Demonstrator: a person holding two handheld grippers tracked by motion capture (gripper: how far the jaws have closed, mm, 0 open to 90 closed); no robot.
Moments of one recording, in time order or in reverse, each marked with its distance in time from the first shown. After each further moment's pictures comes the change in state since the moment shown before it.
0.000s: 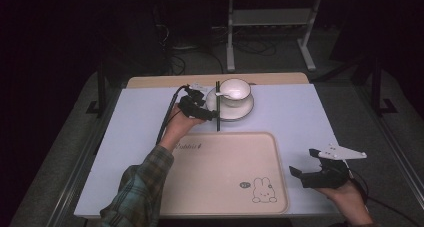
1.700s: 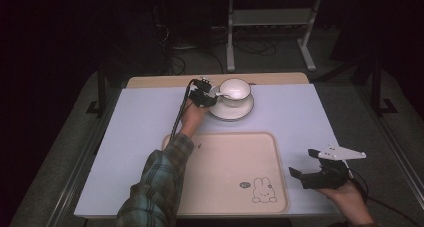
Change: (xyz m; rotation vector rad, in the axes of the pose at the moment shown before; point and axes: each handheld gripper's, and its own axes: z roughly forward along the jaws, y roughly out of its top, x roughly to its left) left arm 0.037 0.020 0.067 0.083 0.168 -0.122; right arm 0.000 -0.001 0.000 0.001 0.023 -0.016
